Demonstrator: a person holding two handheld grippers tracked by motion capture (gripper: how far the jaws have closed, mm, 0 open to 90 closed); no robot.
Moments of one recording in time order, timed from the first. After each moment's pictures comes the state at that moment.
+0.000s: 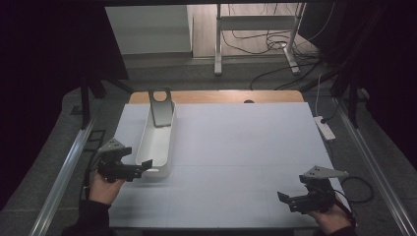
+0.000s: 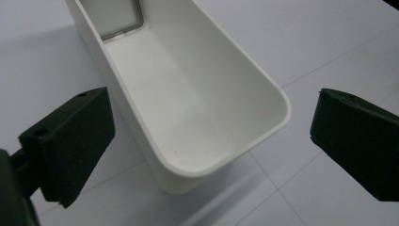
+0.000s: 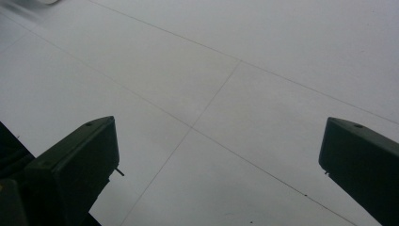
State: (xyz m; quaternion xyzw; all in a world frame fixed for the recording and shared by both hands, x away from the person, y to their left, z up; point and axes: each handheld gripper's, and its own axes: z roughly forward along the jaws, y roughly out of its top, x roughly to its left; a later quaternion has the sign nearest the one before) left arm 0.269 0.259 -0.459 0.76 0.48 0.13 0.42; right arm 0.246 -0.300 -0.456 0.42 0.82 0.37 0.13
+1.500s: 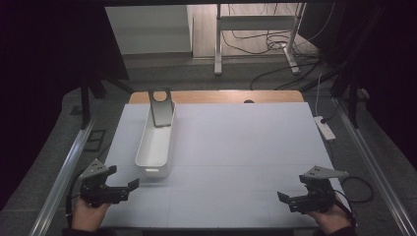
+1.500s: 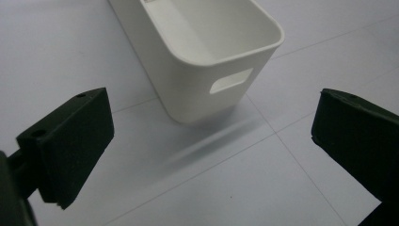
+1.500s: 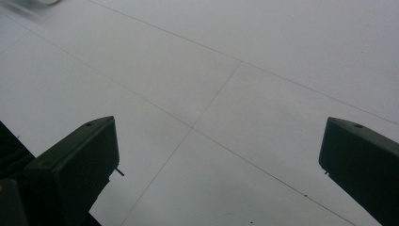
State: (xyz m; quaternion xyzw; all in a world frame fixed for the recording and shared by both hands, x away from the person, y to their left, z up) left arm 0.207 0.279 -0.470 0.74 0.51 0.16 0.41; right arm 0.245 -0.300 -0.456 0.42 0.82 0.37 0.13
